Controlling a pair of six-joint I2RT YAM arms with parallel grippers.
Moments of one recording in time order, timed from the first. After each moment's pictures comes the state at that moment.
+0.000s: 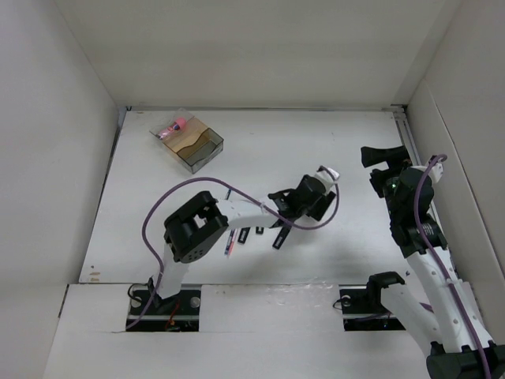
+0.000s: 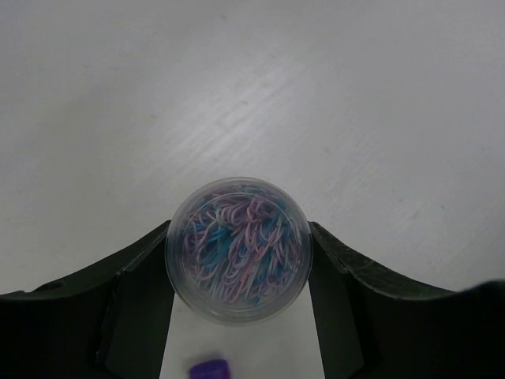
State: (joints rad) left arm -1.09 2.03 1.36 0.05 -0.24 -0.21; right arm 0.16 0.71 0.75 -0.21 0.28 1.04
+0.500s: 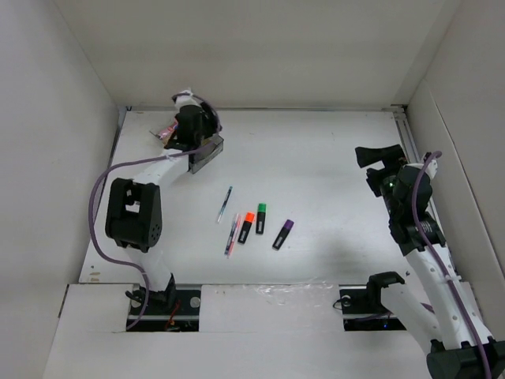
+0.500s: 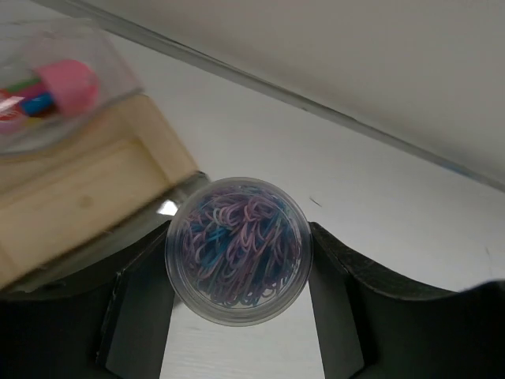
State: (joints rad) left arm -0.29 1.77 1.27 0.17 -0.18 -0.51; right arm 0.16 0.73 0.75 -0.19 0.21 1.03
